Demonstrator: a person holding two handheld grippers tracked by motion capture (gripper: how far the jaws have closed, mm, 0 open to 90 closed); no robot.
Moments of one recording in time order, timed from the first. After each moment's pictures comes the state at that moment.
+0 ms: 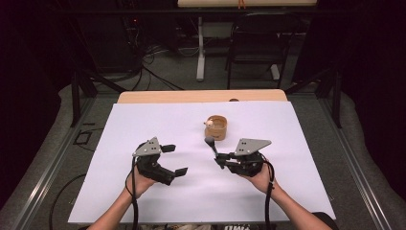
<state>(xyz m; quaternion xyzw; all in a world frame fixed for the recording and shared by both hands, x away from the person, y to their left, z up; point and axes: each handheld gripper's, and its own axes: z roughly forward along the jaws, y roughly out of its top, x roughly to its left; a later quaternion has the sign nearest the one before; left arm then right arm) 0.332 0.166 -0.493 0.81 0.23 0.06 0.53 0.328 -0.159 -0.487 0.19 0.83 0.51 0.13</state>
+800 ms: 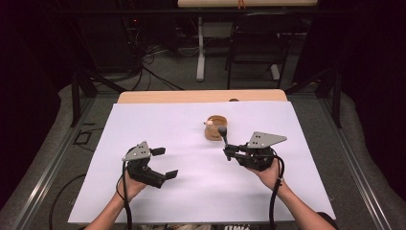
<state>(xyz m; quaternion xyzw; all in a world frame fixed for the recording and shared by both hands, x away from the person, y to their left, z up) 0.326 0.191 -0.506 0.81 0.25 0.08 0.53 0.333 -0.185 -0.474 0.22 0.80 0.54 0.15</state>
